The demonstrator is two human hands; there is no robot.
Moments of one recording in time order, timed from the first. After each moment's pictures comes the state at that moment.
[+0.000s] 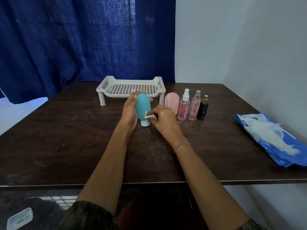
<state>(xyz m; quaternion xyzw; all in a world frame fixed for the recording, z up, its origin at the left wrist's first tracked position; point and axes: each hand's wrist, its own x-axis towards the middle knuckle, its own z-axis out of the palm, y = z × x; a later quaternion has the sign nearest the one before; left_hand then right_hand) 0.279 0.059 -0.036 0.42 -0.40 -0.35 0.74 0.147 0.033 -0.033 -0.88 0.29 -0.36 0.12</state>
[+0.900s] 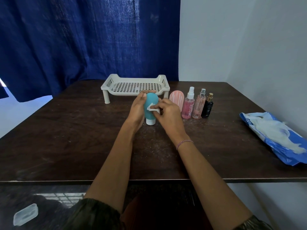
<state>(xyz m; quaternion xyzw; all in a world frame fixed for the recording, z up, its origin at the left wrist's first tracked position) 0.269 0.068 -0.030 0.43 -0.42 -0.36 0.71 0.153 0.039 -0.032 -0.83 0.27 -0.46 0.14</state>
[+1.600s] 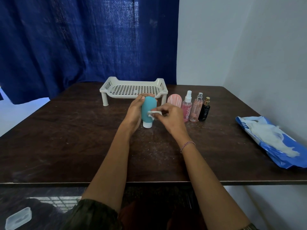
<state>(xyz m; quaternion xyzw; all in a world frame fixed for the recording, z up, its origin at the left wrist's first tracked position) 0.277 0.066 -0.029 0.43 -0.42 -0.39 0.69 0.141 0.031 -0.025 -0.81 0.31 -0.43 0.26</state>
